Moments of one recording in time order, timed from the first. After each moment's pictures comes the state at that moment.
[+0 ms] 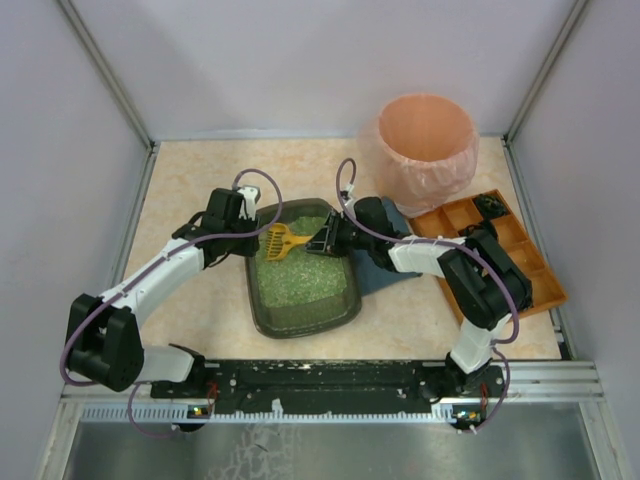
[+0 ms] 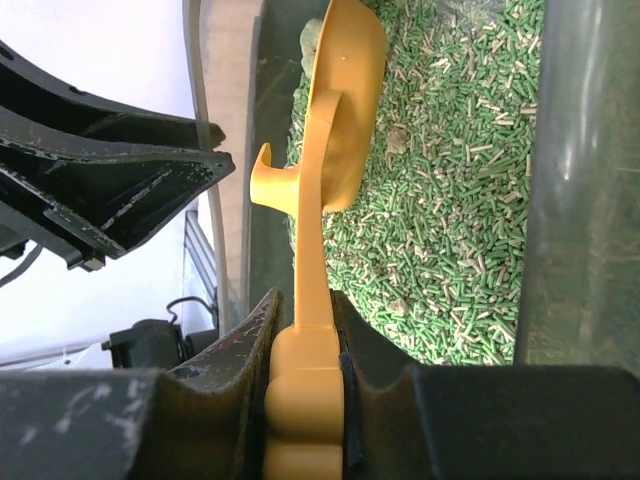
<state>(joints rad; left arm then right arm) -0.40 1.34 0.91 -0.41 -0.03 -0.12 0.62 1.74 0.88 0.40 -0.53 0.92</state>
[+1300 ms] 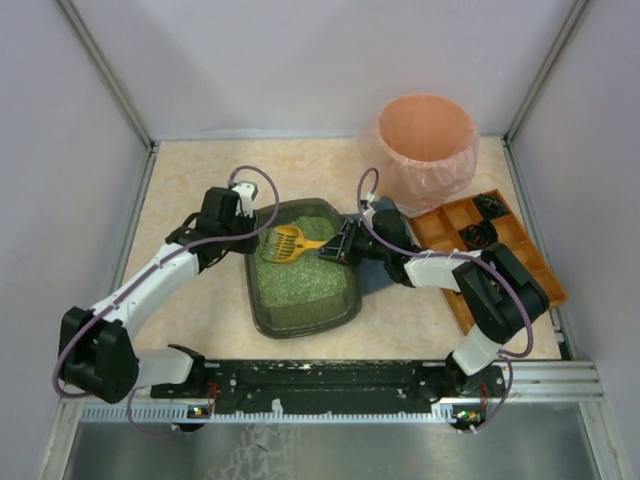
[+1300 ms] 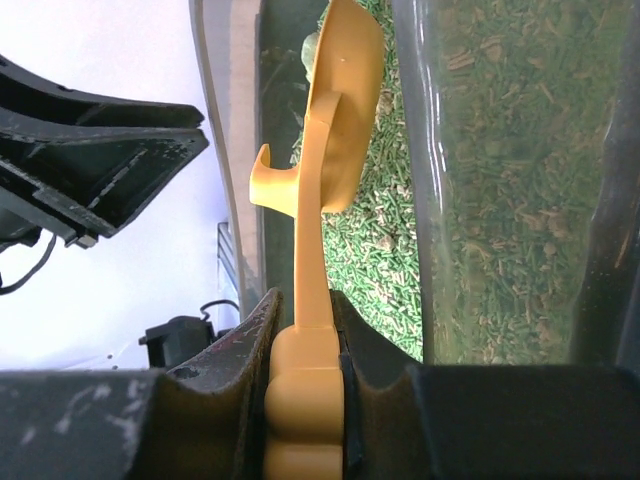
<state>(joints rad) -0.40 1.29 0.91 -0.40 -0.04 -0.12 0.57 1.62 0.69 0.54 -0.51 1.05</state>
